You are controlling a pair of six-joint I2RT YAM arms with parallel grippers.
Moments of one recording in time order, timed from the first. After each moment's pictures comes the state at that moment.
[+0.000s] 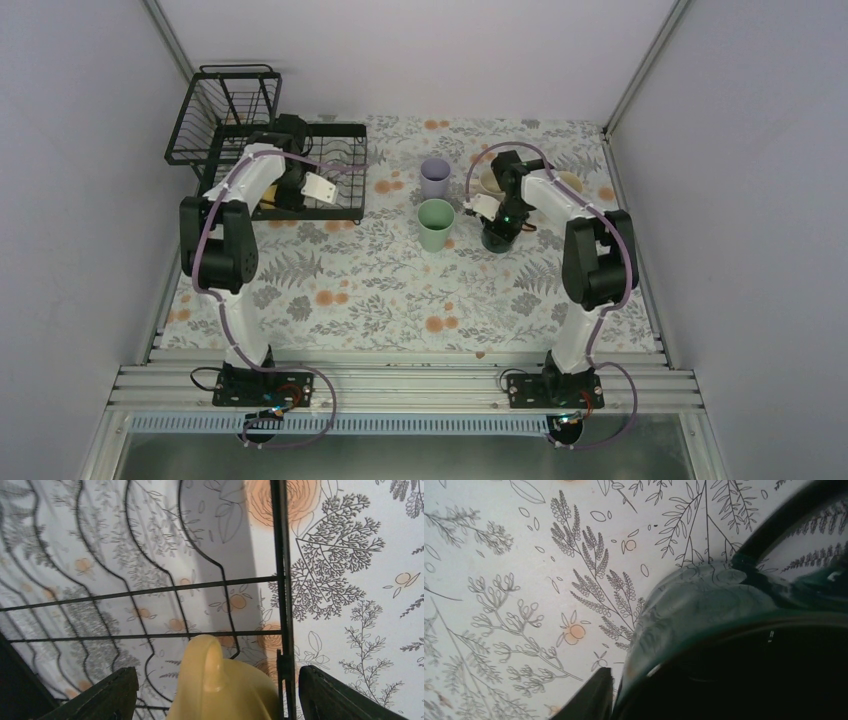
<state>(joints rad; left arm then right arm) -0.11 1.95 1.62 -0.96 -0.05 1.61 0.27 1.88 1.41 -1.06 -0.11 -0.72</state>
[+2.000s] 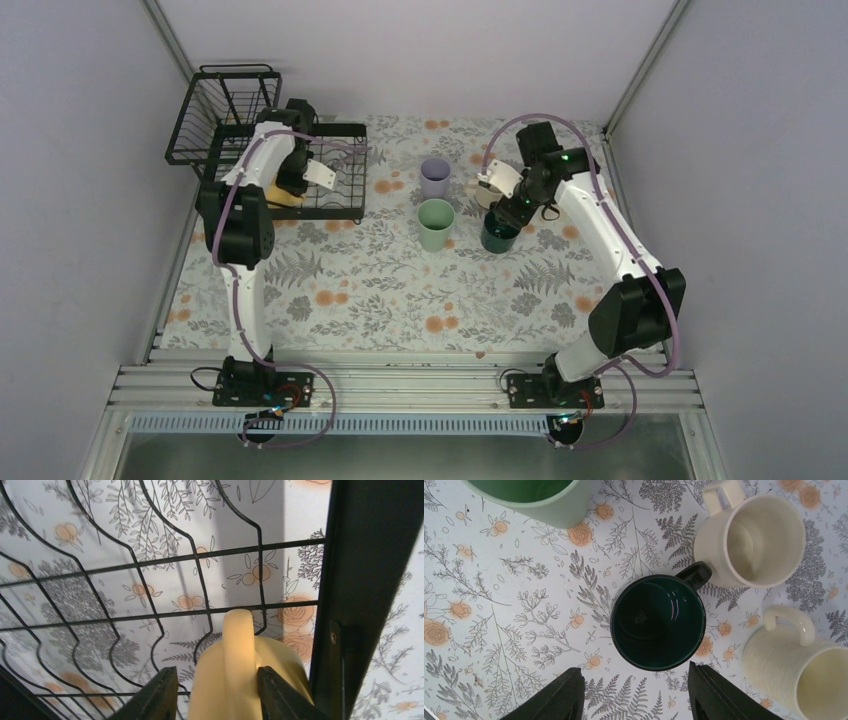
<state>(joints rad) -0.11 2.22 2.02 -1.24 -0.16 1.57 0.27 1.57 1.50 -1.15 -0.10 -0.72</state>
